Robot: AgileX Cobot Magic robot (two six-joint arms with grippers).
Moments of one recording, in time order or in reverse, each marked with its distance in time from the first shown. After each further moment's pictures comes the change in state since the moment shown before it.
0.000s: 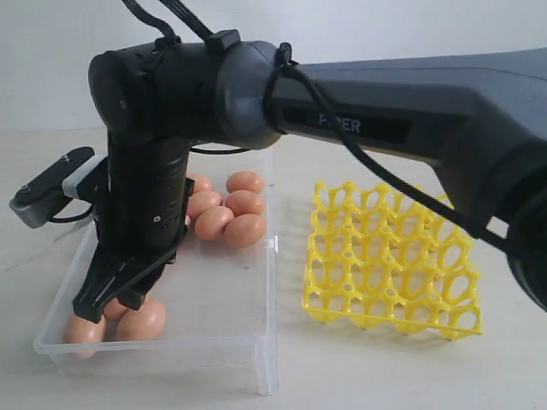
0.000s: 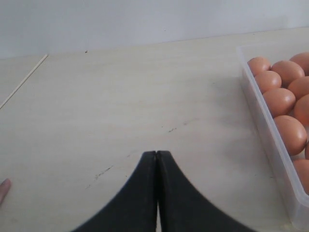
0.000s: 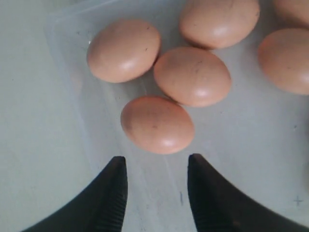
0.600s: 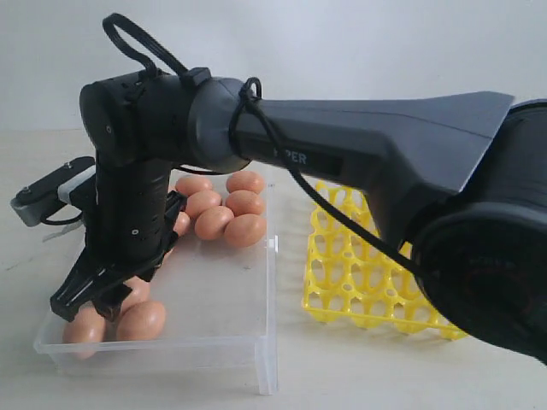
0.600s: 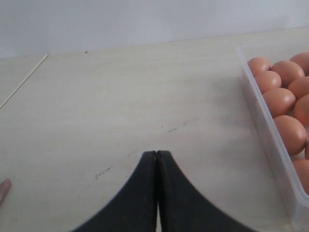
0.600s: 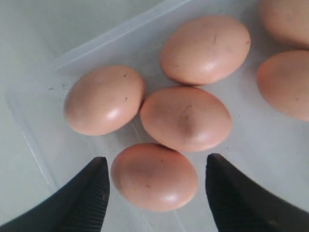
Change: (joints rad) left arm 0.000 0.000 0.000 0.000 0.000 0.000; right arm -0.002 0.135 -0.125 0.022 -0.021 0.134
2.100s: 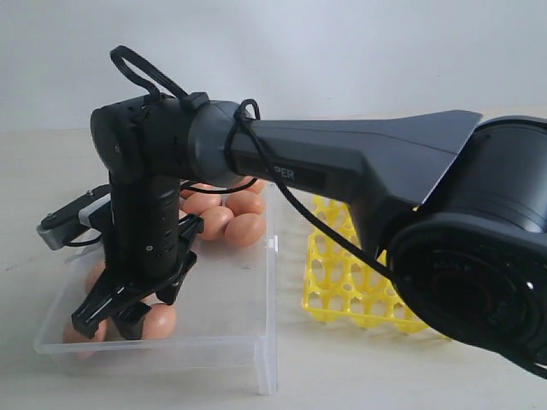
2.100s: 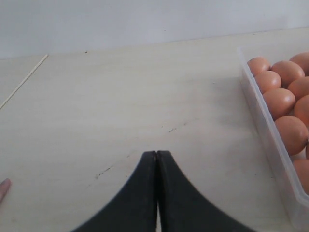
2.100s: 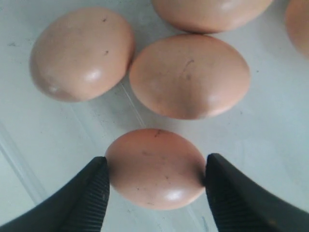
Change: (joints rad) left arm 0.000 0.000 0.000 0.000 0.000 0.000; right arm -0.012 0.061 -0.013 0.005 0.101 0.027
